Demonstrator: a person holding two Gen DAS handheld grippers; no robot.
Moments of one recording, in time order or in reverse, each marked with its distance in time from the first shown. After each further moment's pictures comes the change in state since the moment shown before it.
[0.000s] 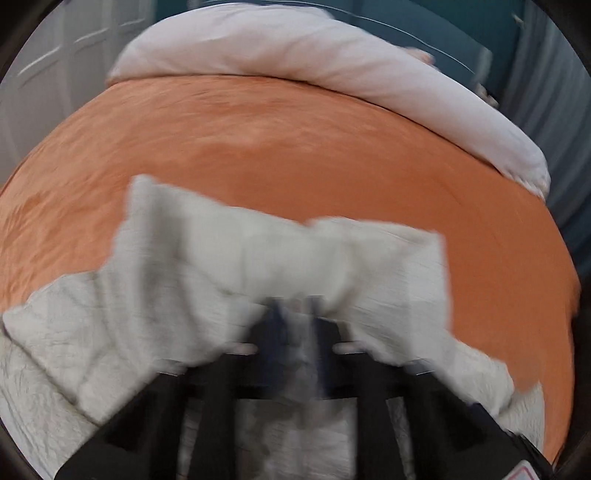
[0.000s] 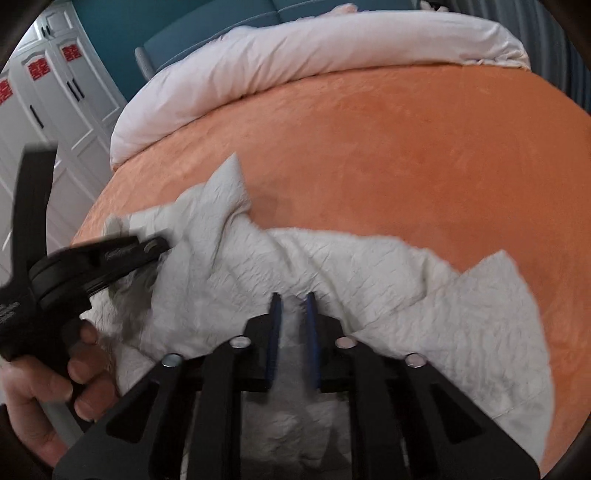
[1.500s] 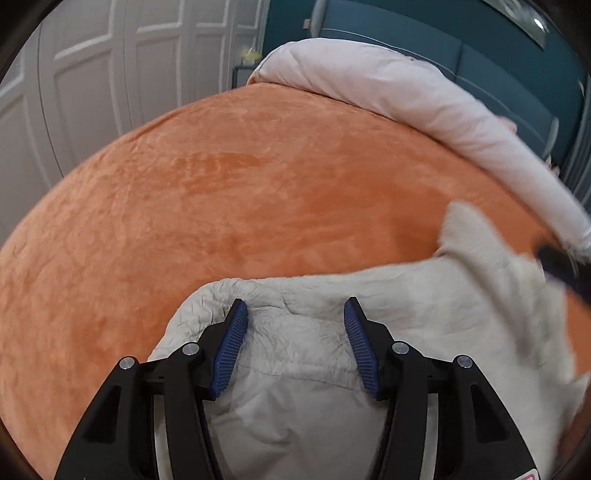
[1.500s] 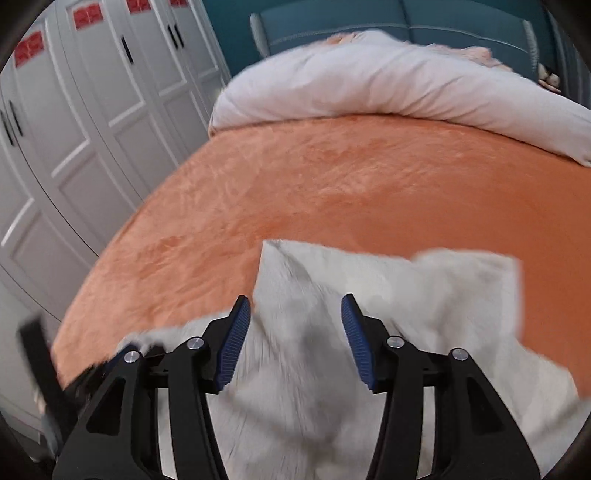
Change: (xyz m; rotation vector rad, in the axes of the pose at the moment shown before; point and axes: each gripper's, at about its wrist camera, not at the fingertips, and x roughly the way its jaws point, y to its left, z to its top) left arm -0.112 0.203 -0.091 -0.164 -0.162 0.244; right arm 0.054 0.214 0.035 -0.345 0.074 0.197
